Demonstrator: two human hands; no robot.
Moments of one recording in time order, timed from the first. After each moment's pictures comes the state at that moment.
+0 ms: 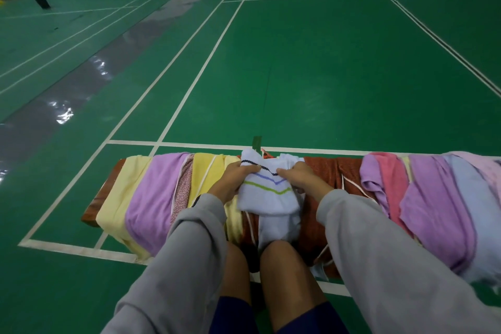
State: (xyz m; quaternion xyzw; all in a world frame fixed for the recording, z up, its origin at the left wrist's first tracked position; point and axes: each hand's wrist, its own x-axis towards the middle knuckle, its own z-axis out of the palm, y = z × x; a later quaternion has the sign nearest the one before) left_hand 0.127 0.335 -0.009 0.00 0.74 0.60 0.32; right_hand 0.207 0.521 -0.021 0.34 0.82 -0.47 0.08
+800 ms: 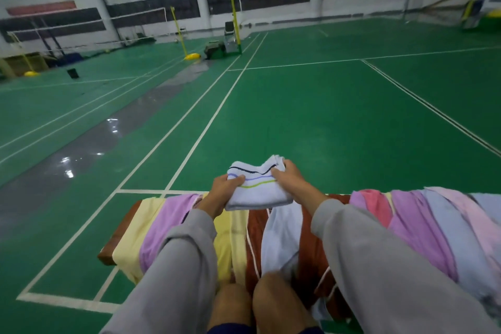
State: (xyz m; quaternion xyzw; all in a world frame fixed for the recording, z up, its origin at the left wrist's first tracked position) left_hand 0.150 0.300 0.099 0.06 0.76 0.62 0.17; right_hand 0.228 0.482 0.110 0.25 0.78 -0.57 -0.12
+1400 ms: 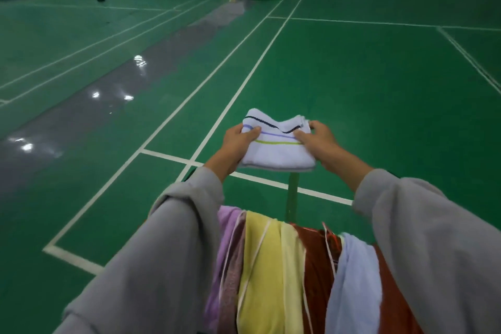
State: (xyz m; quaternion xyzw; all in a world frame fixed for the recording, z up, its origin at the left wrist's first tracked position) left_hand -0.123 0.259 0.179 0.01 0.73 0.66 0.16; right_hand -0.066 0.459 0.179 0.21 0.81 -0.54 -0.08
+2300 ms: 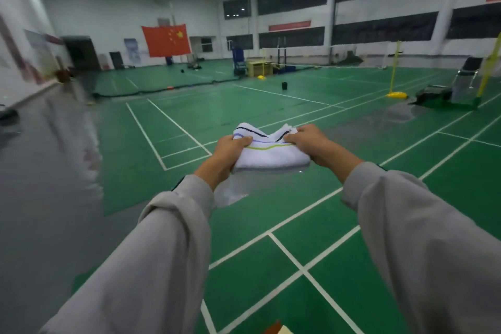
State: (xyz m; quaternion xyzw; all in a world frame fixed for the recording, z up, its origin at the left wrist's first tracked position) left_hand -0.124 -0.046 0.756 -0.19 0.73 0.62 -0.20; right_hand -0.227 0.140 0.764 -0.15 0.82 -0.55 0.04
